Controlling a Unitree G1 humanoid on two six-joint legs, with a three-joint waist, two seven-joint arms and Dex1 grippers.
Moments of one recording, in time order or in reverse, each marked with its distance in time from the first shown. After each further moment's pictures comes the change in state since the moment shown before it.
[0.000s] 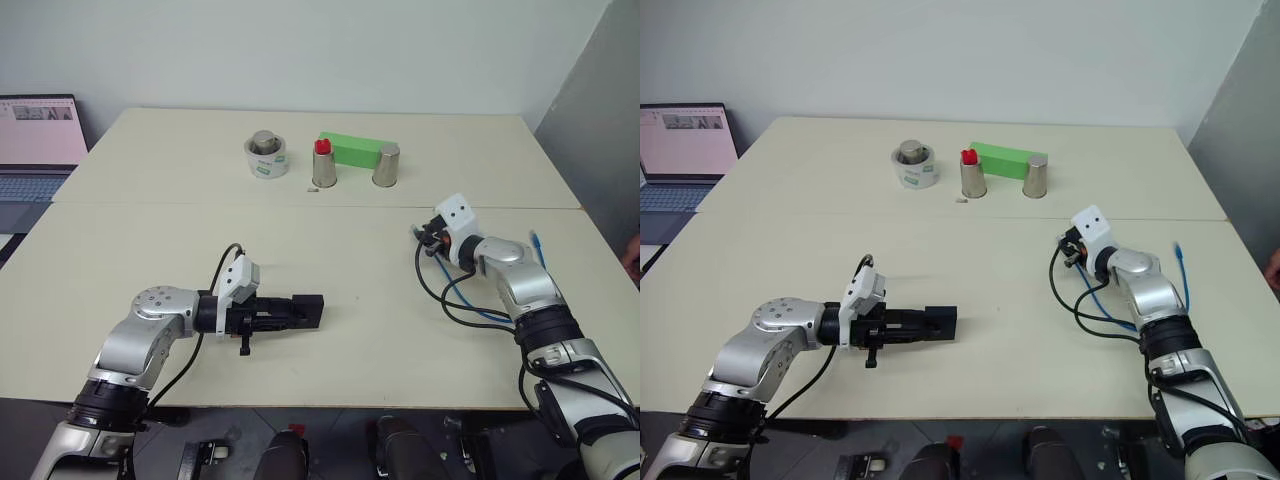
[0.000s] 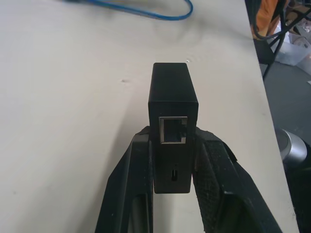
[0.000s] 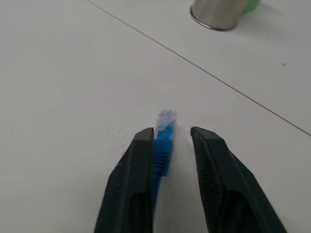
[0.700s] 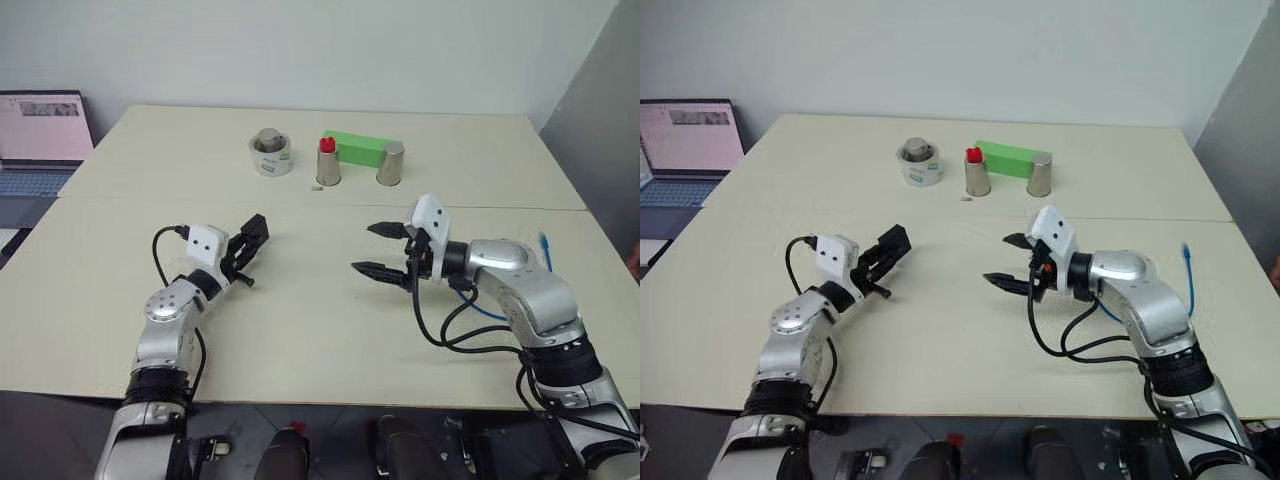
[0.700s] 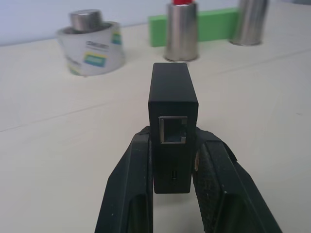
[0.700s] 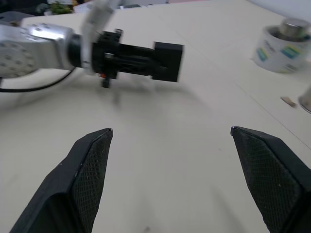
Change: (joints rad) left arm -0.187 -0.311 0.237 0.565 0.230 -0.550 0.704; right arm 0.141 -0.012 0.041 -0.792 0.278 0.341 0.330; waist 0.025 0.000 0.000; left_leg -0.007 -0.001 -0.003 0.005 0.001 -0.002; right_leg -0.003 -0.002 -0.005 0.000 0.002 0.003
